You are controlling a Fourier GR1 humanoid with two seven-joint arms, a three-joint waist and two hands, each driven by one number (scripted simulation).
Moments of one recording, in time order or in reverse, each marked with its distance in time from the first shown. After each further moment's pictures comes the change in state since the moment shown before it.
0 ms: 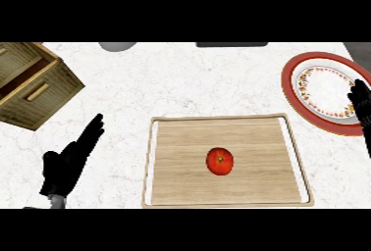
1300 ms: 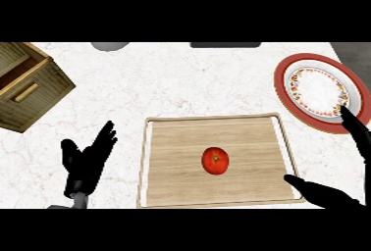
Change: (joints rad) left arm -0.002 -0.176 0.048 0.104 0.055 0.059 0.088; right arm 0.236 0.067 0.179 -0.574 0.477 -0.307 0.508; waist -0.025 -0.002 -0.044
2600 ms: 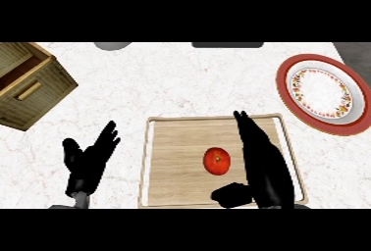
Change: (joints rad) left arm 0.001 -0.035 0.031 0.001 -0.032 -0.040 0.014; right arm -0.375 0.318 0.396 0.149 0.413 0.438 0.720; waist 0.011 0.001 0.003
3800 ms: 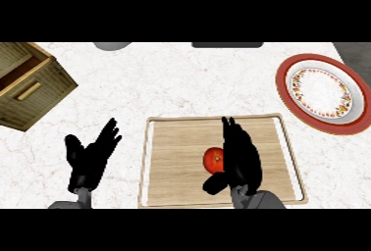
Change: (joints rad) left arm -0.023 -0.050 0.061 0.029 -0.048 -0.044 0.001; right arm 0.017 0.188 -0.058 0.316 0.185 0.028 -0.082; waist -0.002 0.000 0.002
